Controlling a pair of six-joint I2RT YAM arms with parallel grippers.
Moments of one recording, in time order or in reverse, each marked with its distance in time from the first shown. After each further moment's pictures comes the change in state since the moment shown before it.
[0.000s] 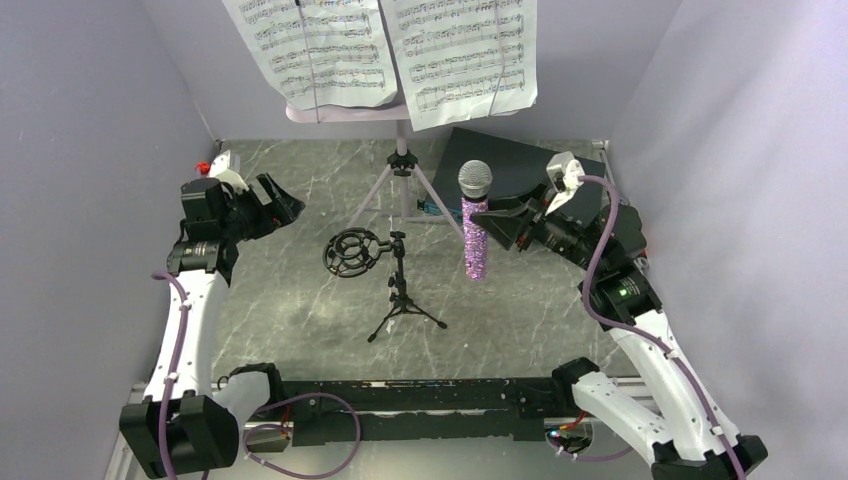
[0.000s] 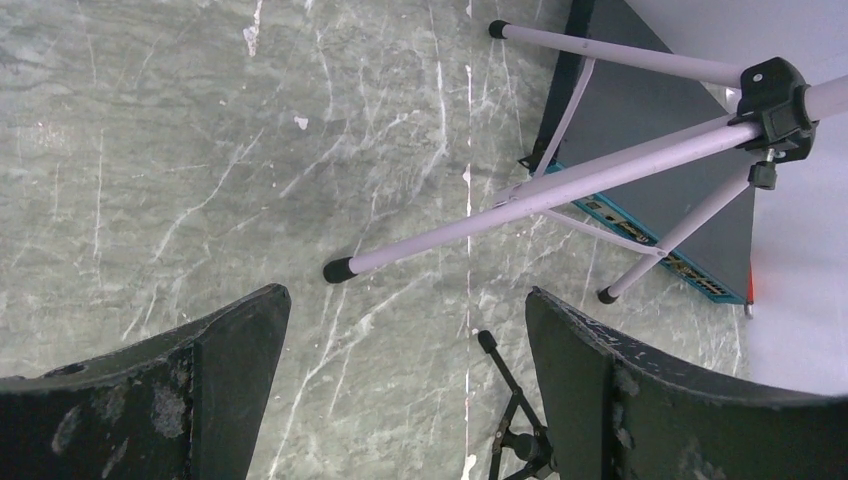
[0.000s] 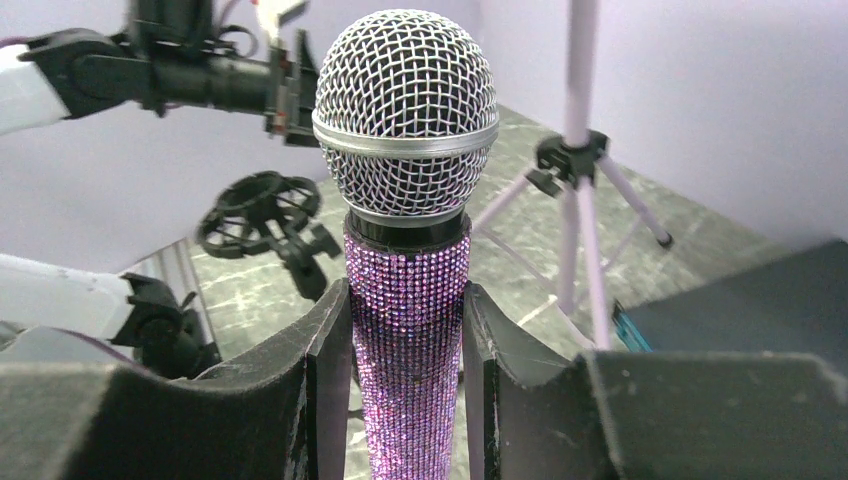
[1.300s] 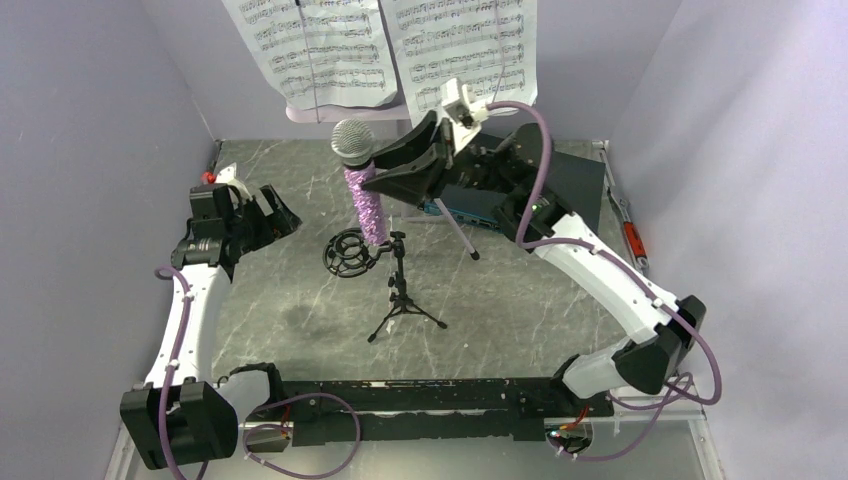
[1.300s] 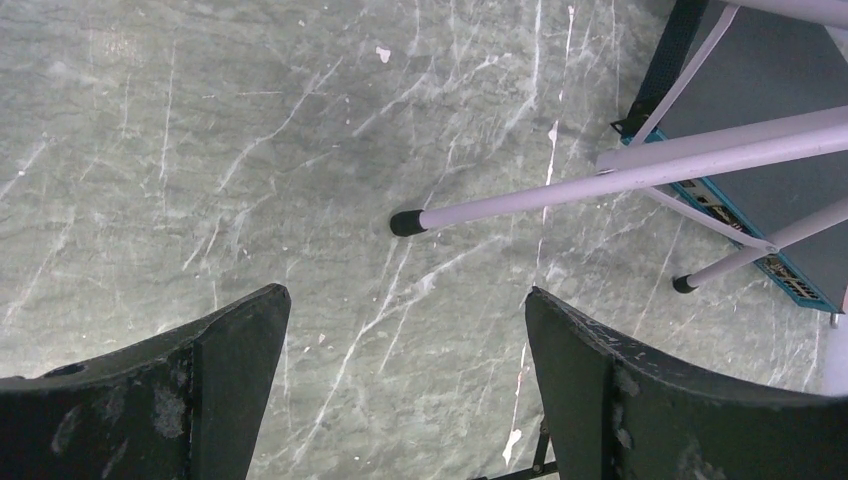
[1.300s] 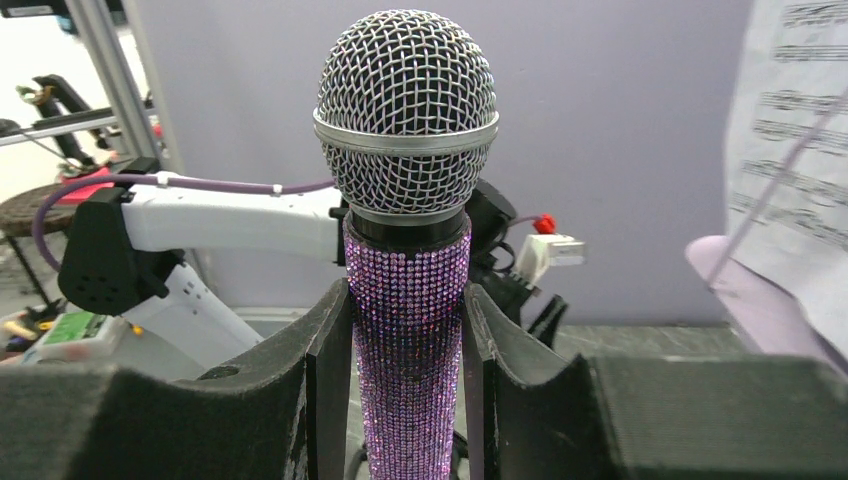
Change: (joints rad) left arm 0.000 0.041 -0.017 -0.113 -0.101 0.043; right arm 0.375 0.618 0.600 0.366 -0.226 0.095
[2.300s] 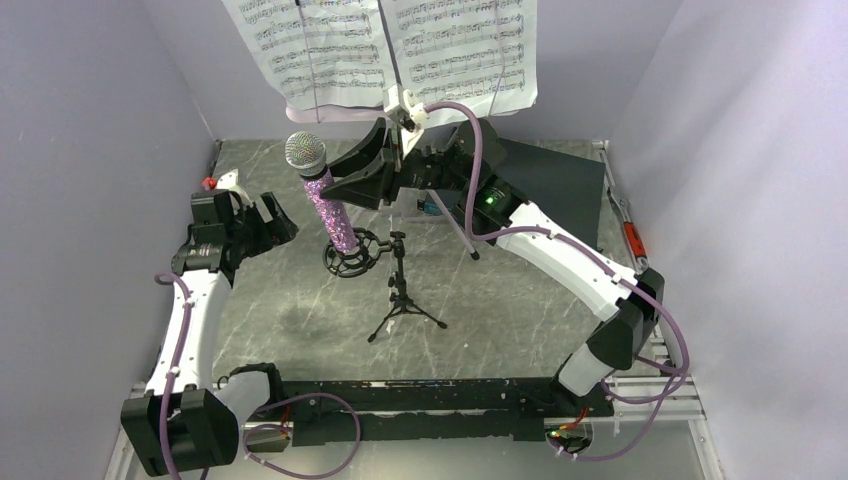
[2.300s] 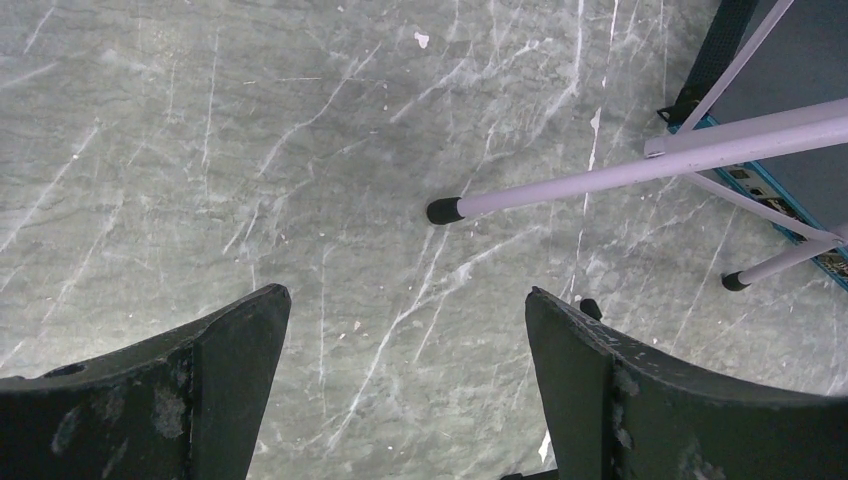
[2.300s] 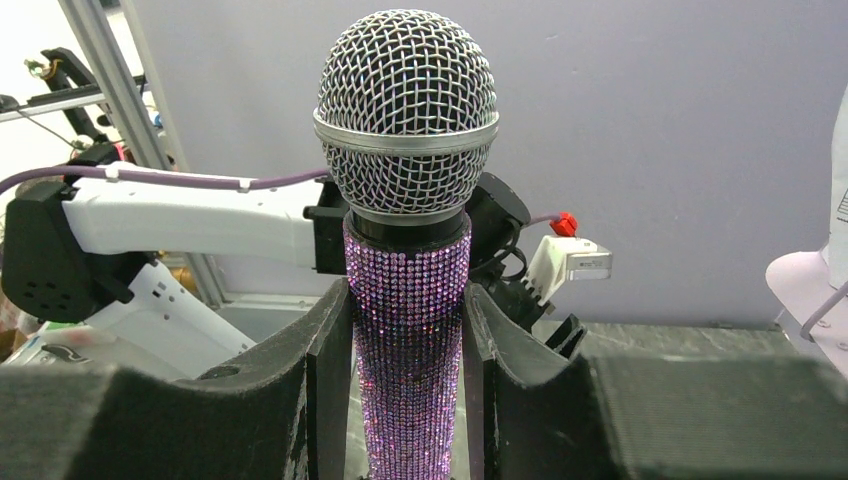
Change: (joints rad) left arm 0.000 -0.031 -0.033 -0.024 -0.049 0.055; right arm 0.119 0.203 0.138 -0.026 0.029 -0.050
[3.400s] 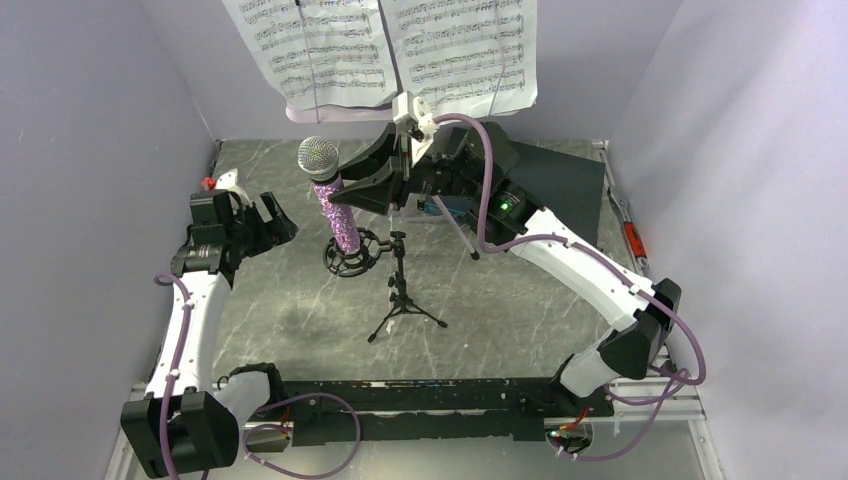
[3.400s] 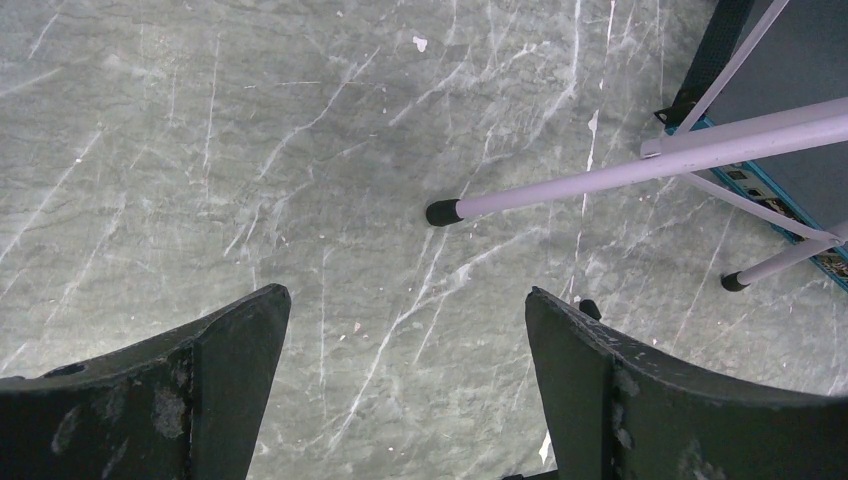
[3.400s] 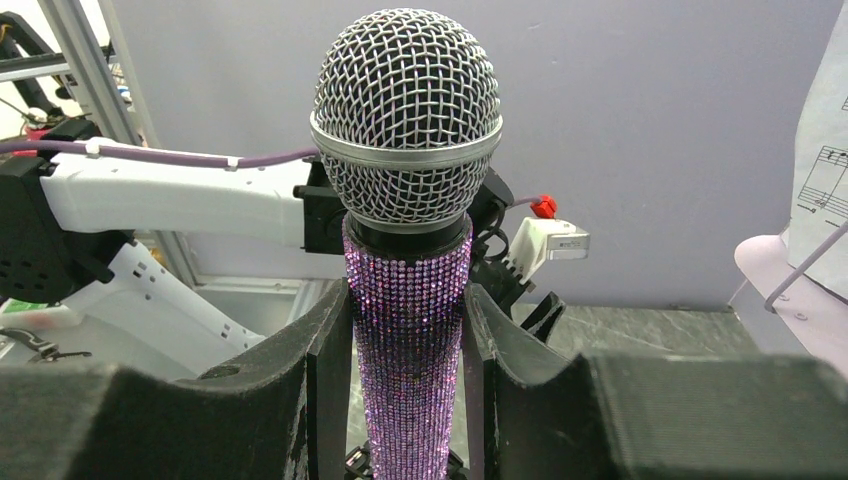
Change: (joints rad) left arm 0.000 -0.010 0.000 0.001 -0.003 0.004; right arm 0.003 -0.071 -0.036 -0.098 0.036 -0.106
